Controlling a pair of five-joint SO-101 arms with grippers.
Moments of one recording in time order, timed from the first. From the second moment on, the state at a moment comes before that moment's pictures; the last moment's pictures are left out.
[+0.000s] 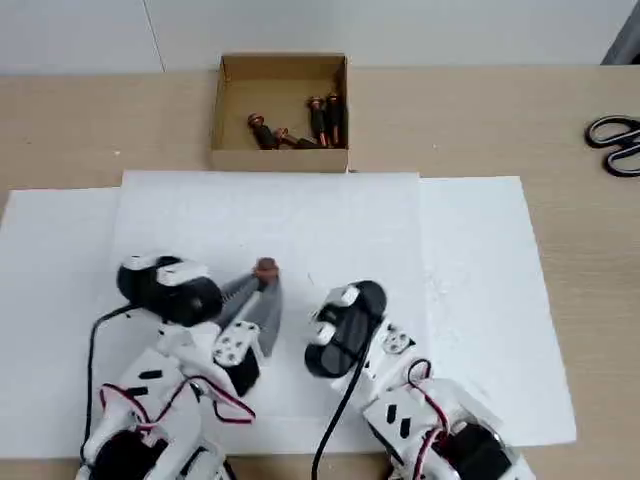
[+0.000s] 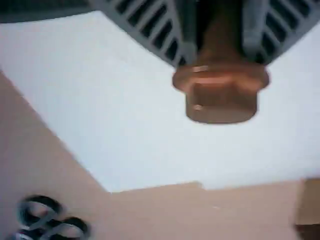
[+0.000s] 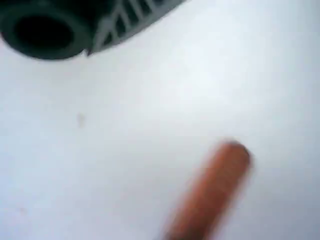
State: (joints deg) left arm 25.4 -103.3 72.6 58.8 21.7; right arm -41.0 -103.4 76.7 63.0 8.7
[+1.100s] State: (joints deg) left arm 5.4 -26.9 11.8 98.9 15.3; right arm -8.4 -103.4 76.0 68.7 8.7
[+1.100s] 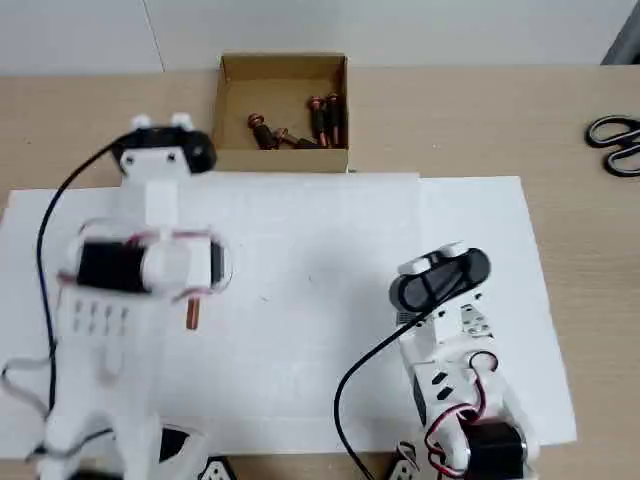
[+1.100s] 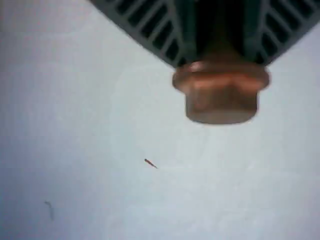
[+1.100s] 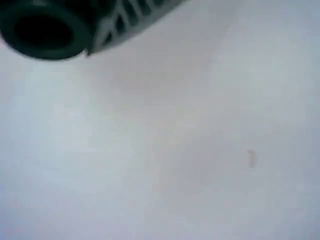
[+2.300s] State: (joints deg) left arm 2.6 14.3 6.6 92.4 -14.9; right arm -1.1 -103.4 72.8 69.0 1.5
